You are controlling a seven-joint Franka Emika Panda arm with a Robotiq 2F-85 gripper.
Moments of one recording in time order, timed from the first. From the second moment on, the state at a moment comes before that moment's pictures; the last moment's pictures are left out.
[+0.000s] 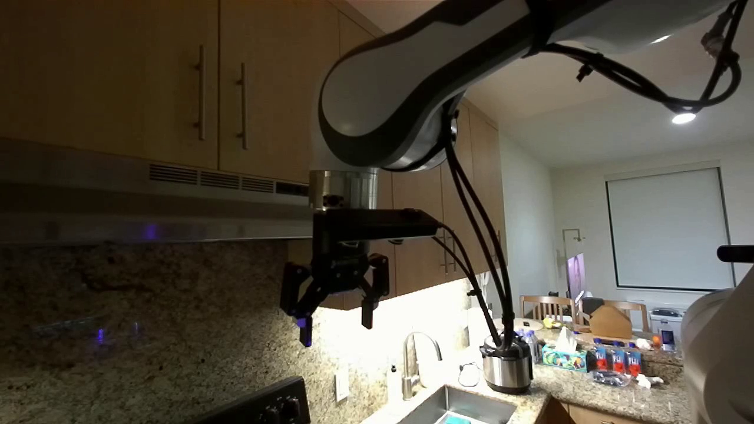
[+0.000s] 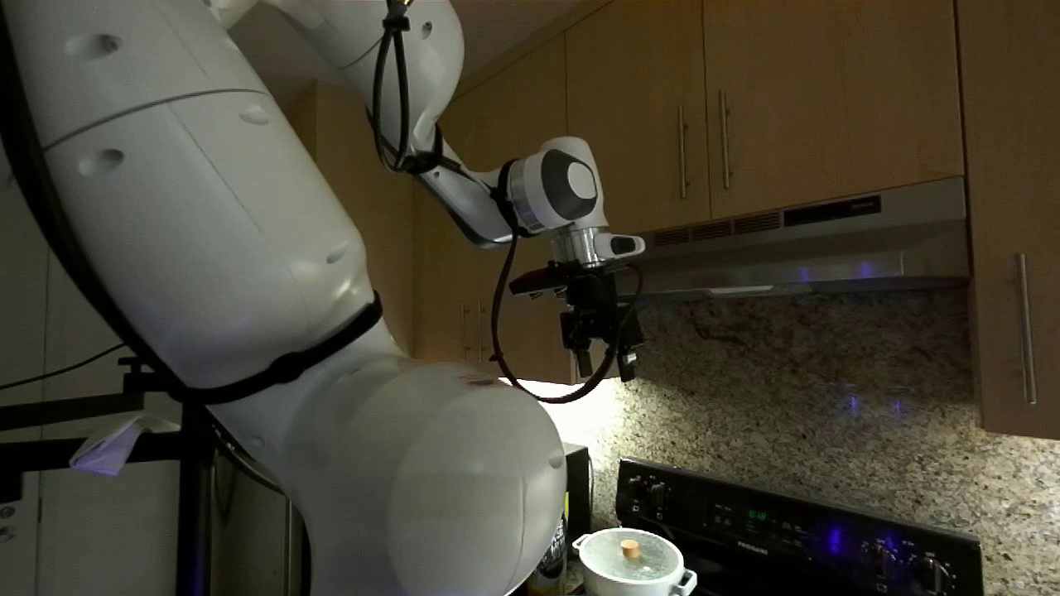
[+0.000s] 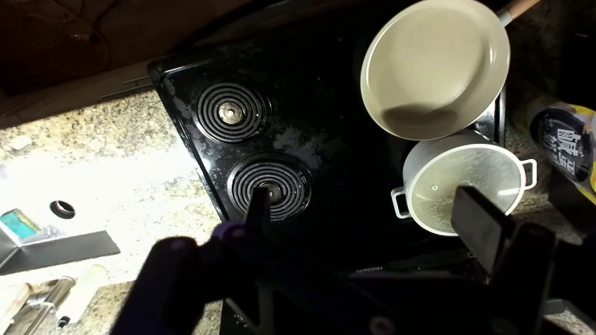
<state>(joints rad) 0.09 -0.61 0.37 -2.51 0.10 2.09 0.48</state>
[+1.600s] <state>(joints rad) 0.08 -0.33 0.46 -2.03 -0.10 1.99 0.54</state>
